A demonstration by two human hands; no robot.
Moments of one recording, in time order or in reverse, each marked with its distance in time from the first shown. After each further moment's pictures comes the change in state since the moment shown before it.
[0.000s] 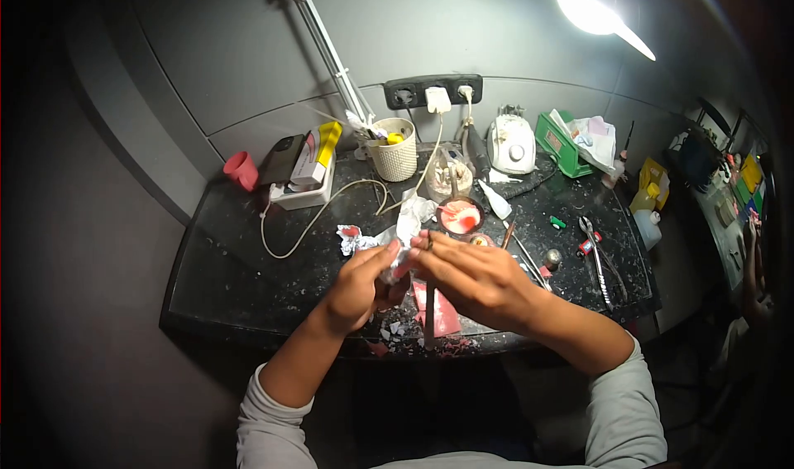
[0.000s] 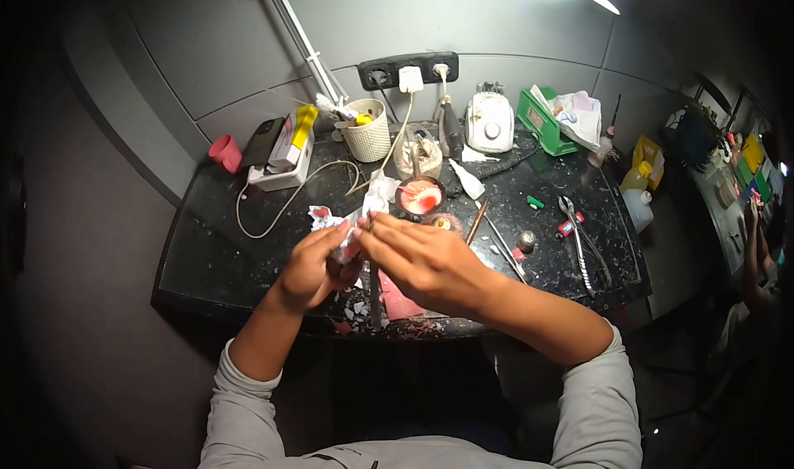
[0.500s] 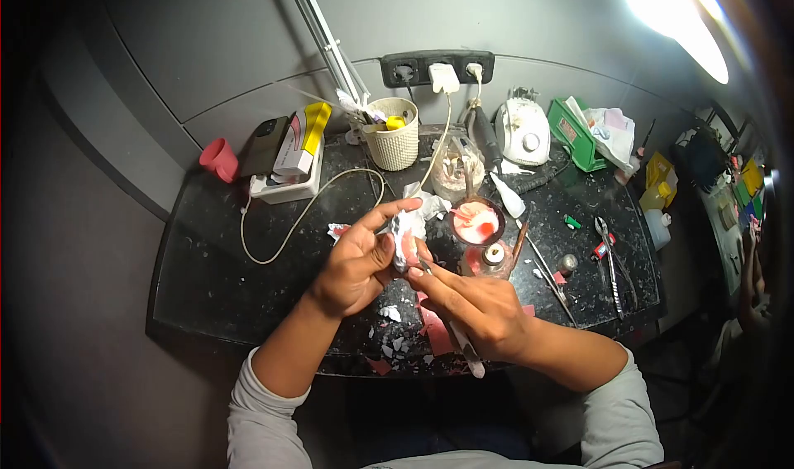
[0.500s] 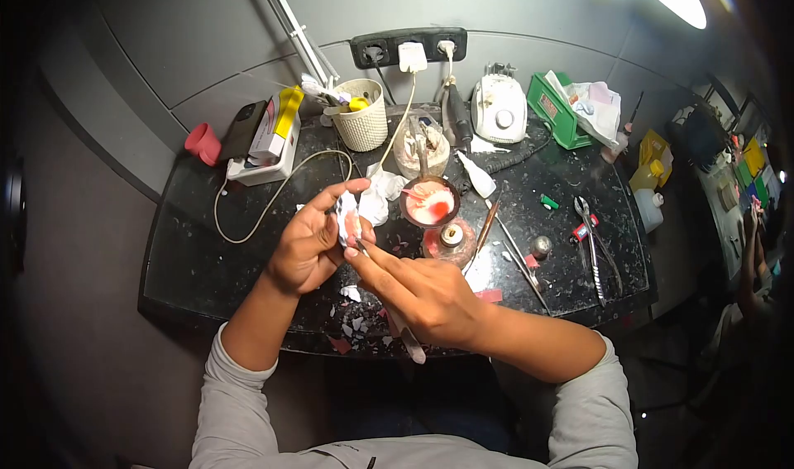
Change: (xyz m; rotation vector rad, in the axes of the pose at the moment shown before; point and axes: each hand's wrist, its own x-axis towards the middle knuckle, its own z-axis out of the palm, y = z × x) left_hand 0.046 0.004 -0.032 -0.244 -0.339 0.206; right_hand -0.006 -0.002 0.034 0.171 0.014 0.164
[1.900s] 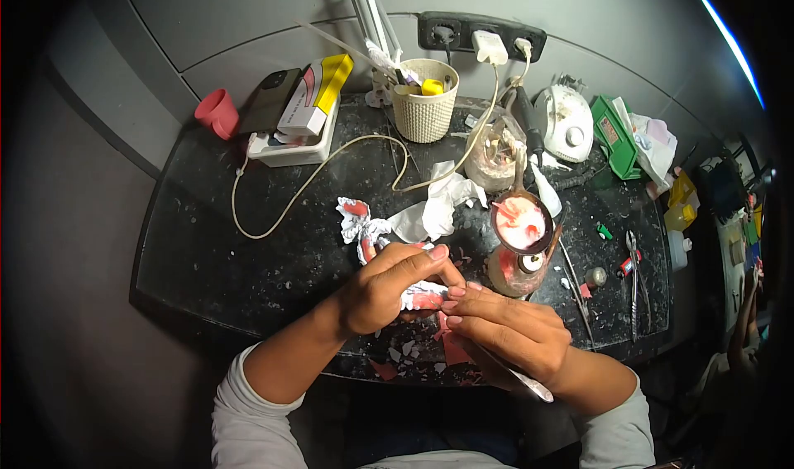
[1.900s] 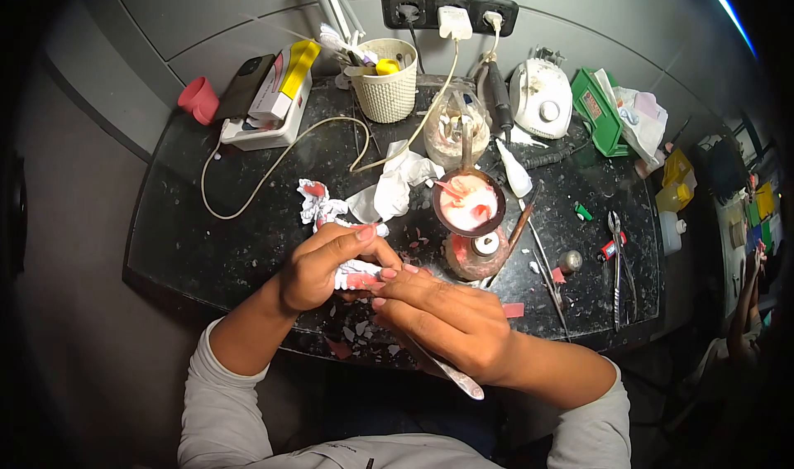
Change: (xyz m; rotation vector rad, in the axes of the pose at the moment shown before) left_hand -0.010 -0.003 0.005 0.458 0.000 -0.202; right_hand -0.001 -0.003 0.004 0.198 0.026 0.083
